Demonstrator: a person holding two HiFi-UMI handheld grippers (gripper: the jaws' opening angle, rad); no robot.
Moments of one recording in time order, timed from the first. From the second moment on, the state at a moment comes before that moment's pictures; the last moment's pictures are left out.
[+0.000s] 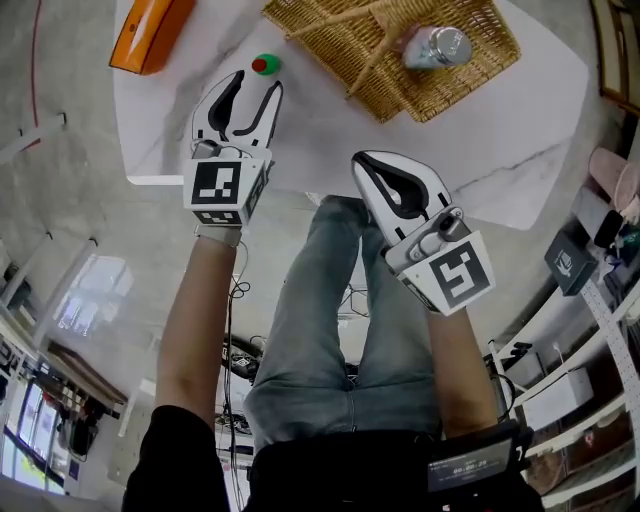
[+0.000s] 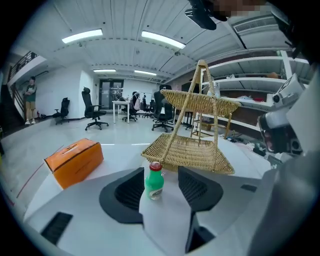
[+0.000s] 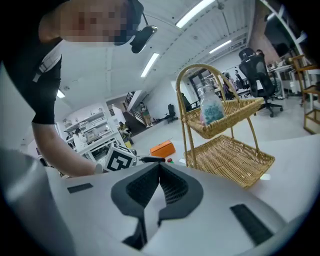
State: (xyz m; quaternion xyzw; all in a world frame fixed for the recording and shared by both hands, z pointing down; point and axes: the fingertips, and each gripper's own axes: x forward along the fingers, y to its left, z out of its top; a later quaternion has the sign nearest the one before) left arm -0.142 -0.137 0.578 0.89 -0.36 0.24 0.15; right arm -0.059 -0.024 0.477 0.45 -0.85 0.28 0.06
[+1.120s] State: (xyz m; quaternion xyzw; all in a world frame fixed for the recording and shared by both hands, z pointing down) left arm -0.130 -0.164 0.636 0.87 -0.38 0.28 0.16; right arm -0.075 -0.011 0.499 0.45 -0.84 0.31 0.04
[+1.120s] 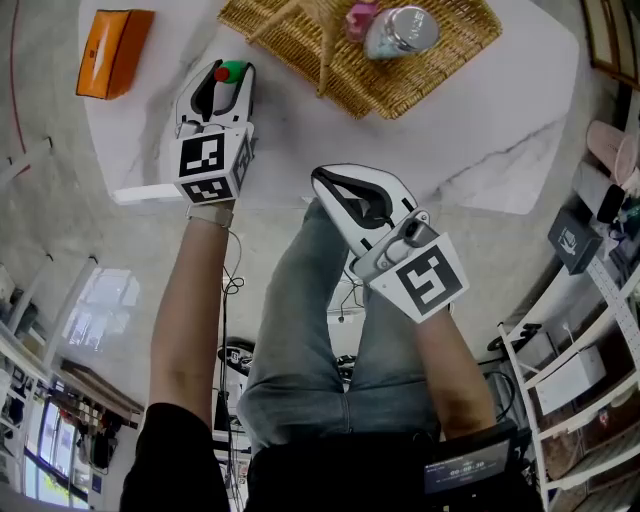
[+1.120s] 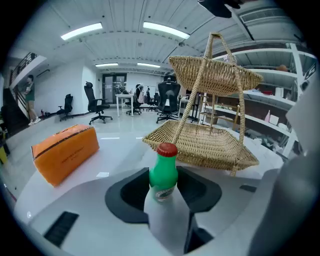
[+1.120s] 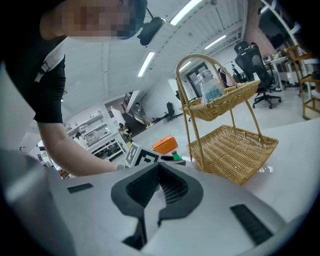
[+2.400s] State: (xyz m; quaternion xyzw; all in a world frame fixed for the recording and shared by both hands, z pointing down) left arm -0.090 -0.119 0.498 0.87 -0.43 0.23 0.12; right arm -0.014 0.005 0.445 0.40 -0.87 0.28 0.04
